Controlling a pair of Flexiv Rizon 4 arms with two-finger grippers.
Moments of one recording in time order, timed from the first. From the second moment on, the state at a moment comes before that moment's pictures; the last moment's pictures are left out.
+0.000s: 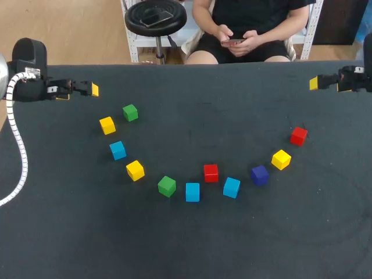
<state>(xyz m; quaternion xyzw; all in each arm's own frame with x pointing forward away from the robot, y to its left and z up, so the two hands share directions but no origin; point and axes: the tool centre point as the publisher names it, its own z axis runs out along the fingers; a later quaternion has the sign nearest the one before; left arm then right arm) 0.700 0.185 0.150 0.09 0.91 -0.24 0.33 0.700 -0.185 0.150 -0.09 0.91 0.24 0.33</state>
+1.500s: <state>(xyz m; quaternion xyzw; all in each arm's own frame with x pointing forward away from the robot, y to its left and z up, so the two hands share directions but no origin) 0.700 0.185 0.150 0.09 0.91 -0.24 0.33 0.701 -0.191 0.163 -0.51 0.78 0.21 0.31</state>
